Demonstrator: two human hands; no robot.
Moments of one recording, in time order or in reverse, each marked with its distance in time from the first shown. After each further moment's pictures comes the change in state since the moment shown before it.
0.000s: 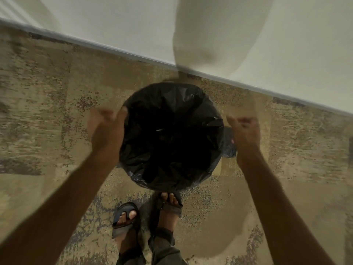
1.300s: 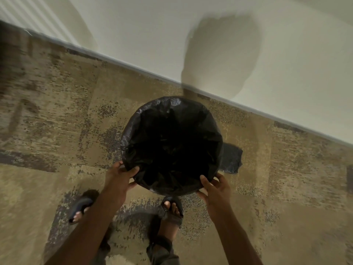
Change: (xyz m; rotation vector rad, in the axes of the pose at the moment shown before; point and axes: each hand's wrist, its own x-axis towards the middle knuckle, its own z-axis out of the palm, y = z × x) left_hand -0.033 -0.105 -0.050 -0.396 -0.237 -0.422; right_hand -0.107 0.092 0.017 0.412 -0.244 0.293
